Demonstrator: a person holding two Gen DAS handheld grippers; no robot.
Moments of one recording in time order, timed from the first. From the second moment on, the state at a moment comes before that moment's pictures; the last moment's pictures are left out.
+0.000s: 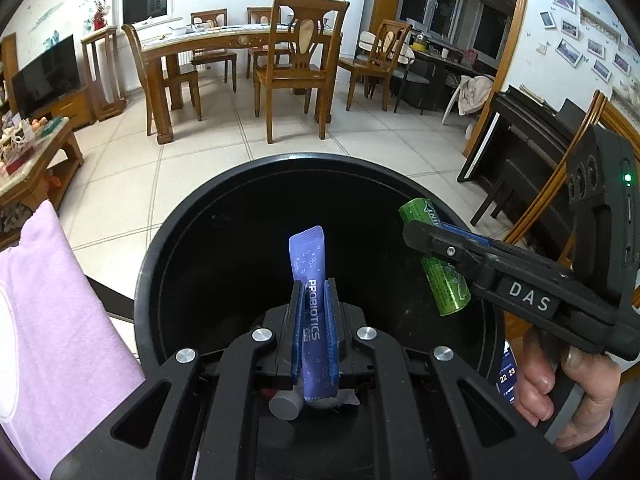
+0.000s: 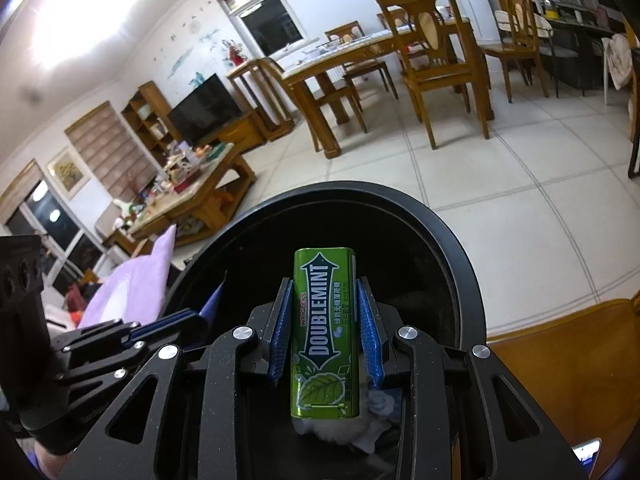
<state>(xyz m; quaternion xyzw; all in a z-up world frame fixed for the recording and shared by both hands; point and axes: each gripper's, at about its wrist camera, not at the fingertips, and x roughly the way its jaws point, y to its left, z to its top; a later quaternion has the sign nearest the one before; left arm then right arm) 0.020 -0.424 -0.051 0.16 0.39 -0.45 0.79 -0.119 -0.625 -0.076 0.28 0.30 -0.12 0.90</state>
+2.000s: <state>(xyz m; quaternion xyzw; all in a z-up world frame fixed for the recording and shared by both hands) 0.035 -0.156 -0.009 0.10 0.34 -0.28 0.89 -0.031 -0.401 -0.018 0.17 0.33 0.02 0.93</state>
